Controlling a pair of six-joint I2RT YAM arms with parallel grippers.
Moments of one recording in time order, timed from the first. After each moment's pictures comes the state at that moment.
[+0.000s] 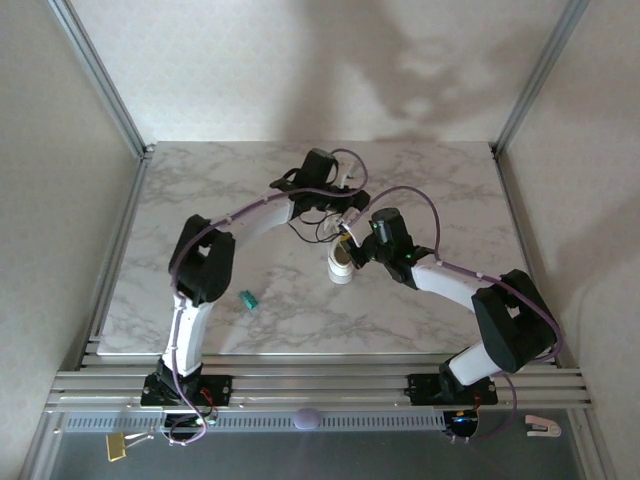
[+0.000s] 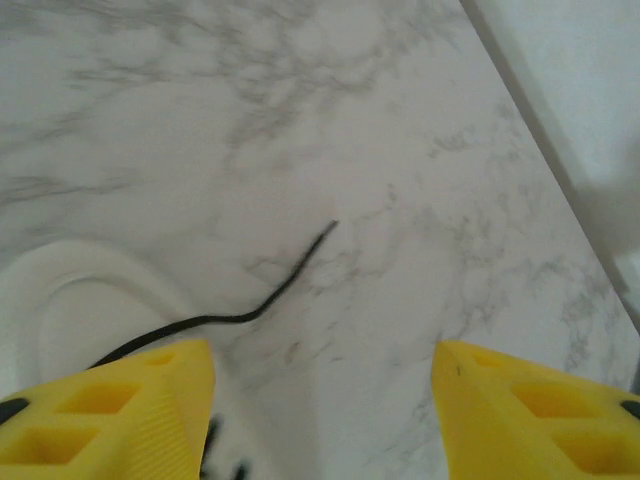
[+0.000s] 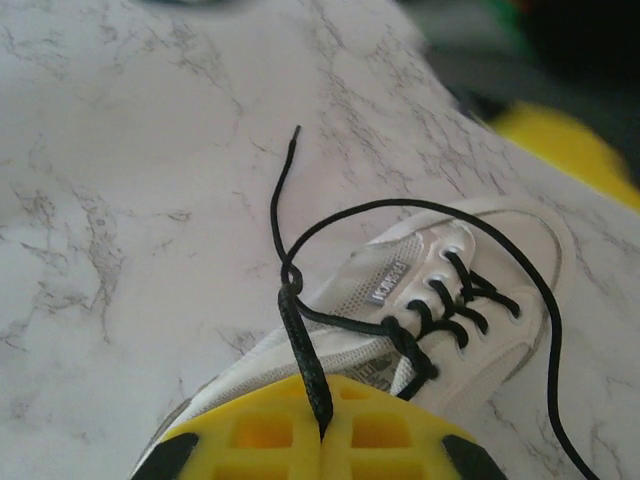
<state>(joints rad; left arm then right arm) -0.54 2.04 1.60 -0.21 0.42 -0.41 0.57 1.51 0.77 0.14 -0.22 -0.26</state>
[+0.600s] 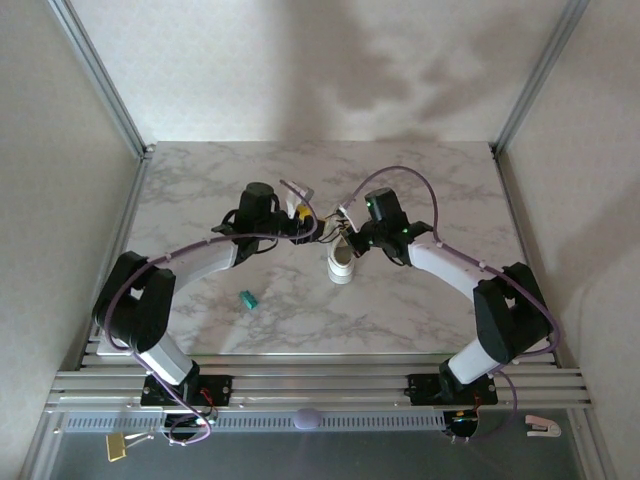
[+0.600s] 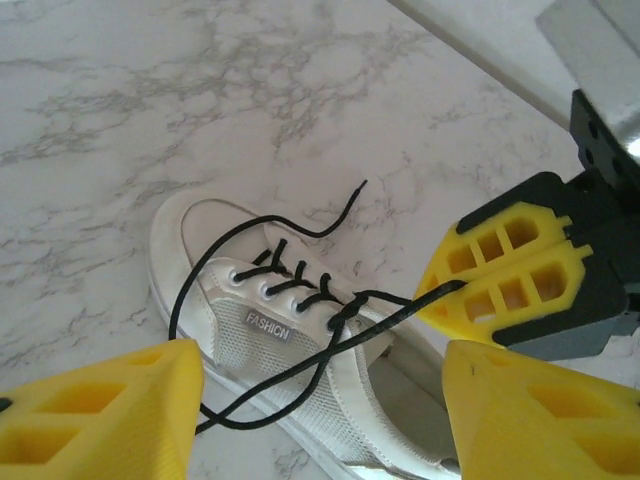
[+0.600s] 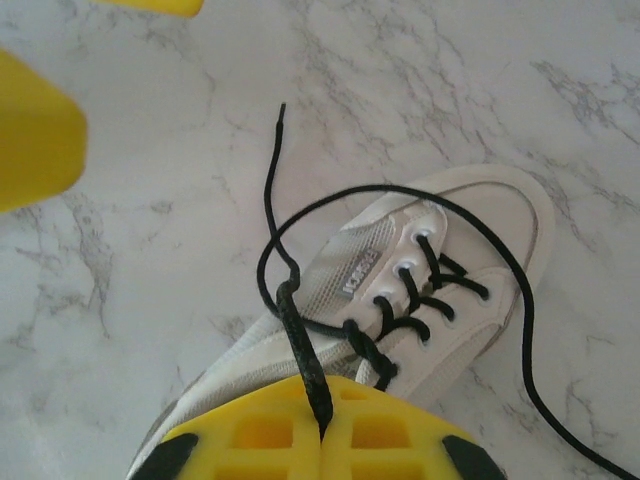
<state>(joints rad) -0.47 1.64 0.97 0.21 0.49 -0.06 0.55 1.56 1.02 -0.25 -0.20 -0.26</state>
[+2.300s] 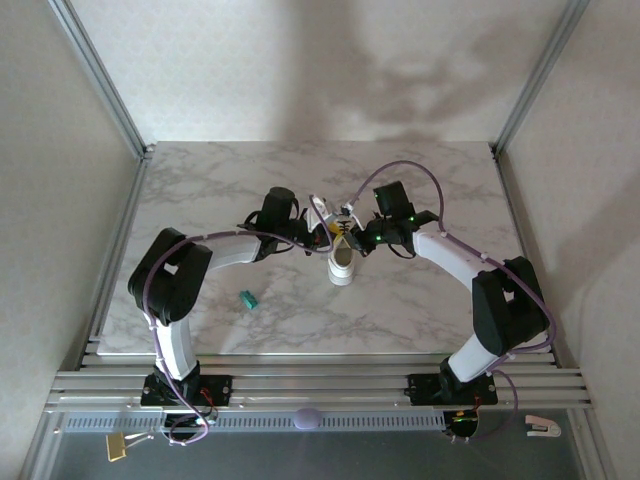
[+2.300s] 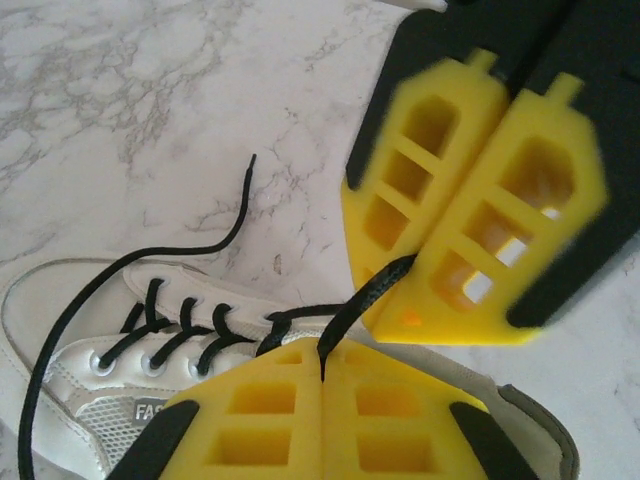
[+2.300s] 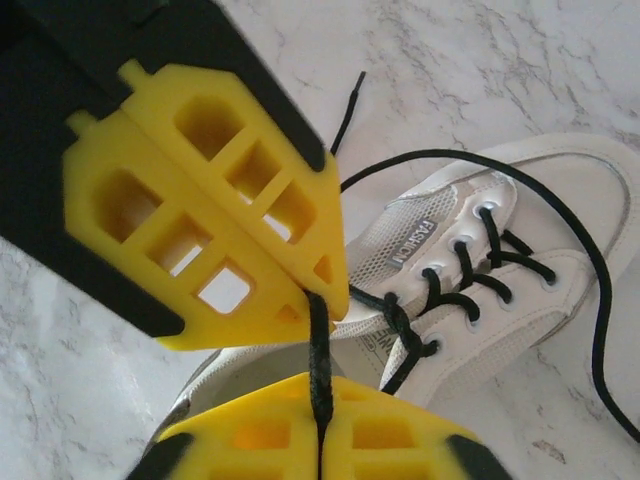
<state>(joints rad) -0.51 1.88 1.07 0.30 0.72 0.22 0.48 1.59 1.08 -0.37 -0.40 -0.29</state>
